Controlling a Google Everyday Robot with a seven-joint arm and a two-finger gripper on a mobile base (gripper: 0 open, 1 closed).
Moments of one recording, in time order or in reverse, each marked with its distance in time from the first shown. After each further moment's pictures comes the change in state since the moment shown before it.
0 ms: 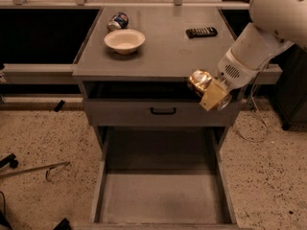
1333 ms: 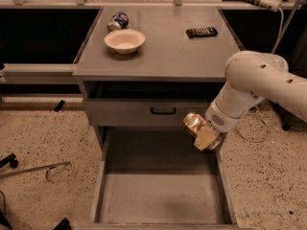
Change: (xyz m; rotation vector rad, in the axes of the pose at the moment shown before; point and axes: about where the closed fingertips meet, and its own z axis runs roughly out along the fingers) arm 0.067 0.018 0.117 -0.036 0.104 -0.001
